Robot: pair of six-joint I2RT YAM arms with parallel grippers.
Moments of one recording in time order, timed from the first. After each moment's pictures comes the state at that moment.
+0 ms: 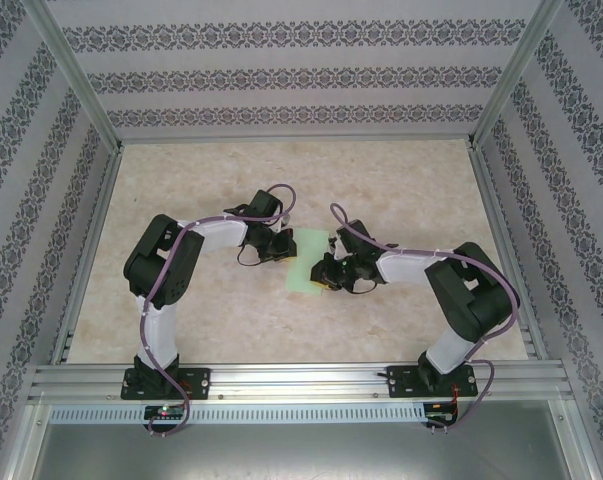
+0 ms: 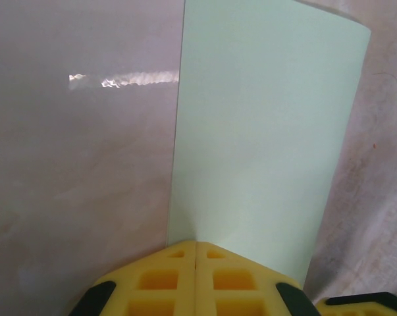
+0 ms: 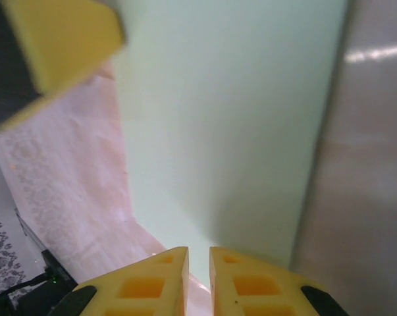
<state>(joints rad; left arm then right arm) -0.52 1.99 1.20 -0.34 0.50 -0.66 0.56 1.67 0.72 -0.08 -0.55 0.85</state>
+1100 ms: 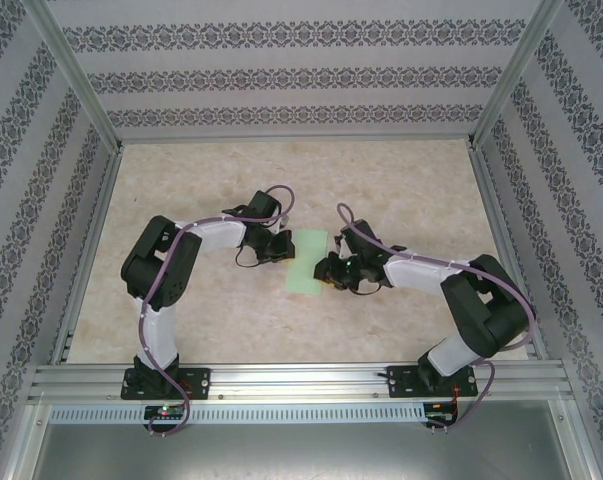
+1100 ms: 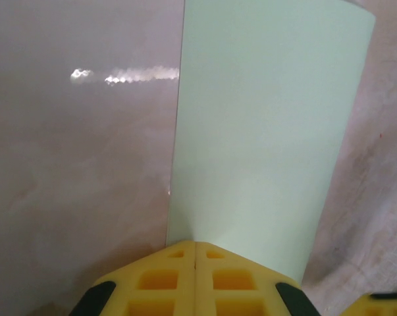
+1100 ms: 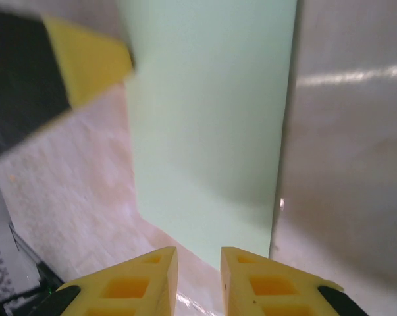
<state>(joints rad) -0.52 1.97 1.19 -0.36 0.50 -0.66 0.55 1.55 0.71 -0.14 -0.47 0.85</state>
